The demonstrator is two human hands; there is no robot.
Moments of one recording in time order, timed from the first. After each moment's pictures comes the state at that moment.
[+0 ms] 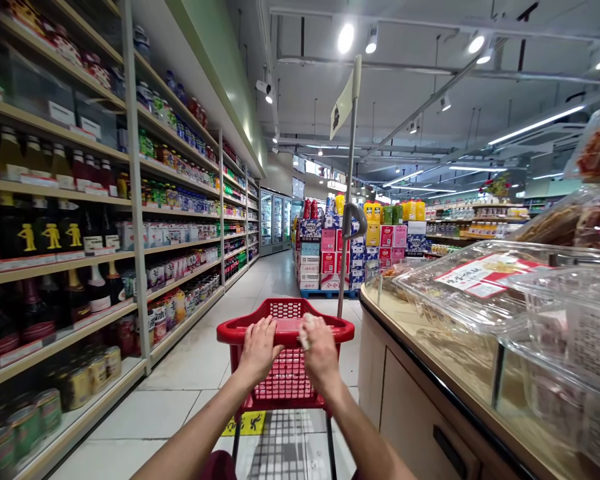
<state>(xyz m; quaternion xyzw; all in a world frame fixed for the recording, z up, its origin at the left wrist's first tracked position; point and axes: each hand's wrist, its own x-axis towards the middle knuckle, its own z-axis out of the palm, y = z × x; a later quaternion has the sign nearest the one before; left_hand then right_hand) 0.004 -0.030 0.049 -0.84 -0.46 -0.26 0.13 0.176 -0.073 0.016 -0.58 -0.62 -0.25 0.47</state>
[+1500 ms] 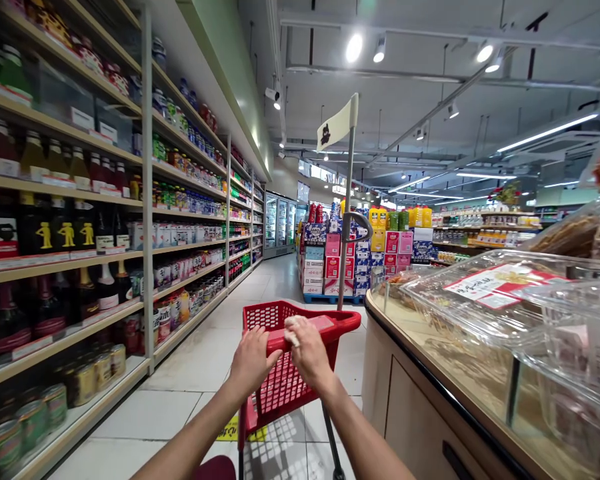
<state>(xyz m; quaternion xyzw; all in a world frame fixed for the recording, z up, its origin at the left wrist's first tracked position) -0.022 -0.044 0.058 -0.83 -0.47 -0.29 0.10 0.150 -0.059 0.045 -0.46 -0.73 -0.14 0.48</state>
